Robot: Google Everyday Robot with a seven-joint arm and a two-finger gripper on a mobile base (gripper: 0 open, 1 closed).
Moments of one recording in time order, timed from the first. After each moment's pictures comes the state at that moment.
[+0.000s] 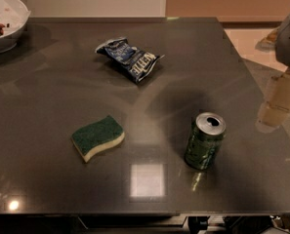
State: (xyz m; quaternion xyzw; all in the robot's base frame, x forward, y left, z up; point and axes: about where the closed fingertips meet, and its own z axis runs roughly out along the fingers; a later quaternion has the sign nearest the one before) arm 0.438 -0.217 0.976 -0.60 0.78 -0.03 0.16
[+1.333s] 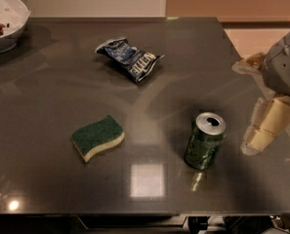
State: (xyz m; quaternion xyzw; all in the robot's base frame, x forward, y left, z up) arm 0.418 -0.180 0.944 -0.64 0.74 0.07 0.21
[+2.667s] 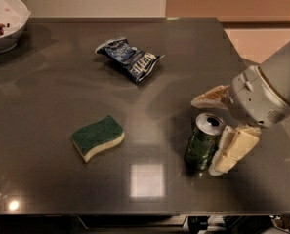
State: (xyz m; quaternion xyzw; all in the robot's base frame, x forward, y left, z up) arm 0.392 -0.123 0.895 -0.70 0.65 0.17 0.22
